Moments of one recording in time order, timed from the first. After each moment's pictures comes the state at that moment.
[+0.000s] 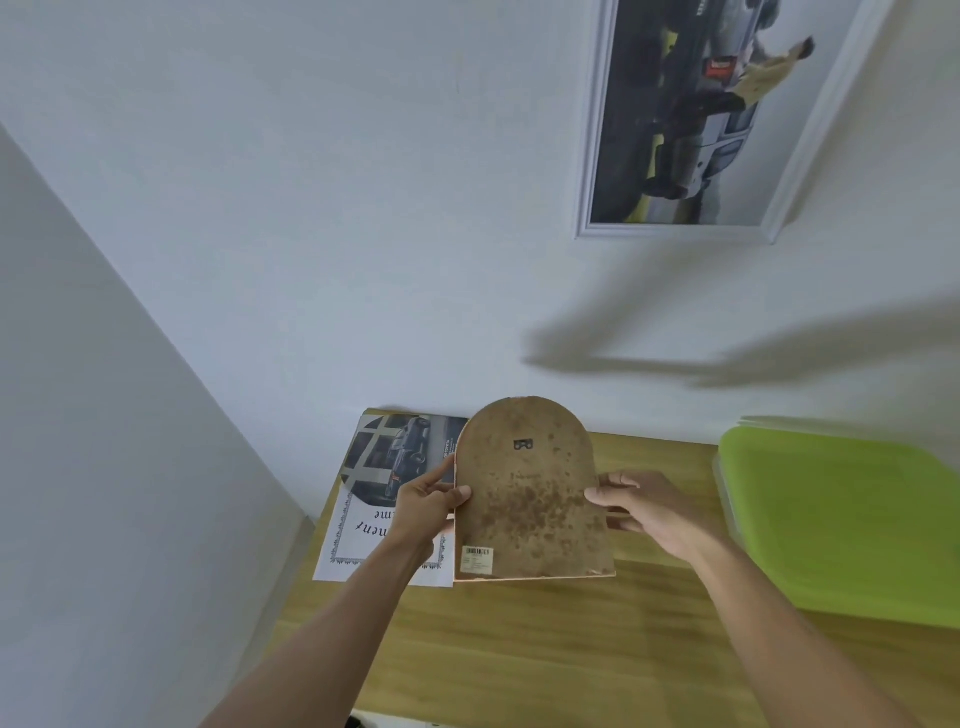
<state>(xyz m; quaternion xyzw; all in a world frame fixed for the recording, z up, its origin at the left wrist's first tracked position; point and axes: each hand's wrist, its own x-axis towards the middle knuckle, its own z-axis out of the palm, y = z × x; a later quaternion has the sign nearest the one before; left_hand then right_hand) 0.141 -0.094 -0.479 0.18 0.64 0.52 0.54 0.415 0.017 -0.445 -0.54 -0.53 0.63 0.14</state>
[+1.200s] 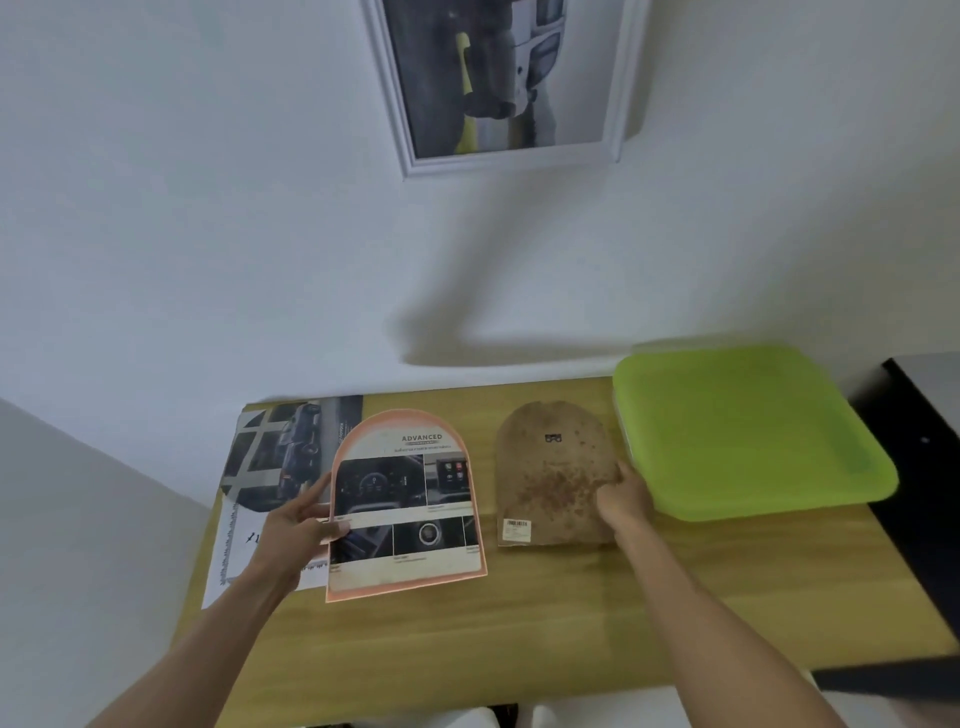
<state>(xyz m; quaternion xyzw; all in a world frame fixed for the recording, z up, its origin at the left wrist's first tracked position) 0.134 -0.102 -0.504 0.22 0.74 0.39 0.50 0.508 0.018 -0.548 -0.80 -0.40 0.41 0.20</state>
